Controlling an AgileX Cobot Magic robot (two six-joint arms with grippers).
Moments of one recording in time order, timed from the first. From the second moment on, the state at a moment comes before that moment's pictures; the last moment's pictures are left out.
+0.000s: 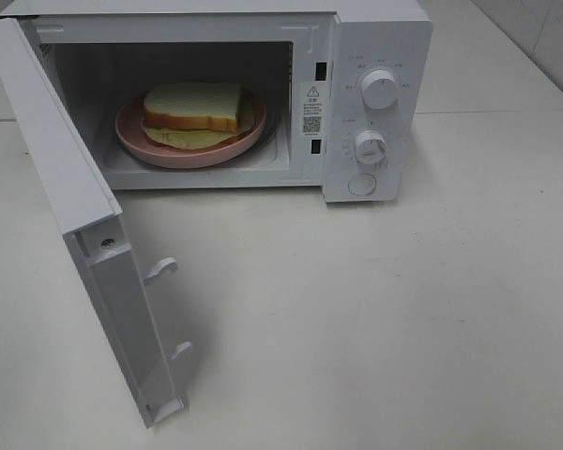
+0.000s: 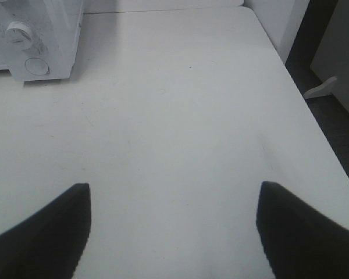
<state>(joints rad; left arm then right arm) 0.00 -0.01 -0.50 0.01 1.04 0.01 -0.03 0.00 -0.51 -0.09 1.04 0.07</state>
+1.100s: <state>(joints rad) 0.00 0.08 -0.54 0.00 0.92 0.02 -0.03 0.00 -0.51 -0.09 1.04 0.07</state>
